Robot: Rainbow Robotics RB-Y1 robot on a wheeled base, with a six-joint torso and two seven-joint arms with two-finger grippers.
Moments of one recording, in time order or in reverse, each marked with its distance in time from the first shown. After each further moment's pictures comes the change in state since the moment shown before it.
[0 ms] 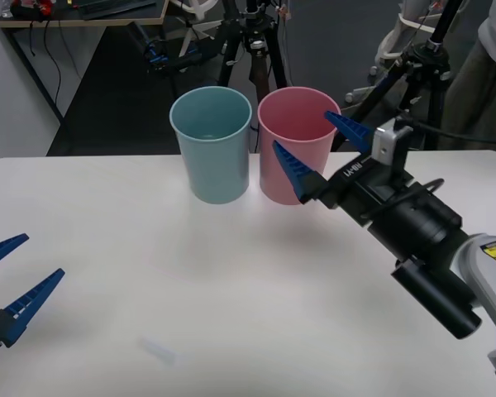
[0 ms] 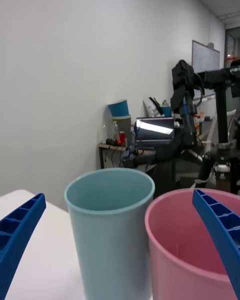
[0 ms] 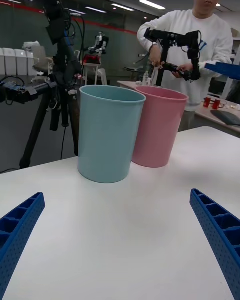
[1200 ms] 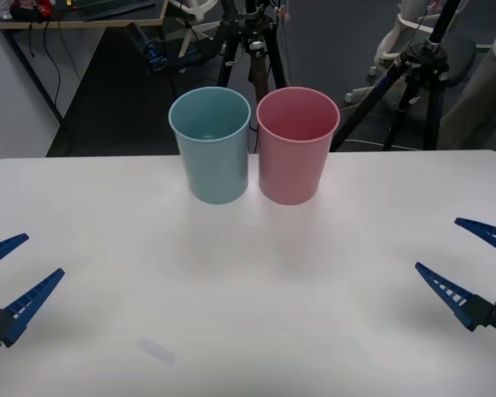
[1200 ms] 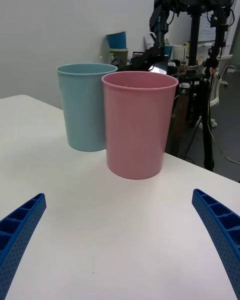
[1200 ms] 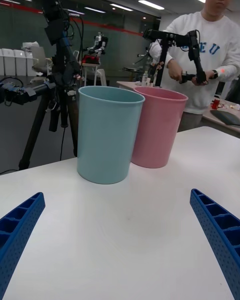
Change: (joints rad) right arm 0.369 -0.002 -0.626 0.166 -0.131 -0.766 0.242; left arm 0.000 0.000 0.000 0.000 0.000 0.000 0.000
